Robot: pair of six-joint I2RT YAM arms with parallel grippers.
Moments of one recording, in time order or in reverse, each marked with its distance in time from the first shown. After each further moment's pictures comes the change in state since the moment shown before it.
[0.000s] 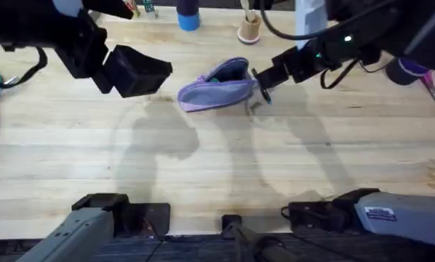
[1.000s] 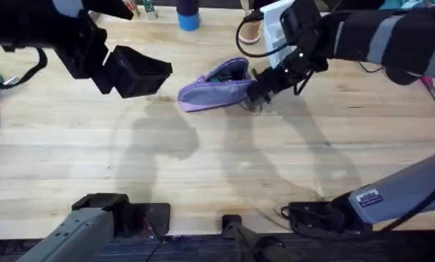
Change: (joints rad) left arm 0.000 0.000 0.000 -0.003 0.000 0.000; right arm -0.004 0.321 -0.007 0.129 -0.011 -0.029
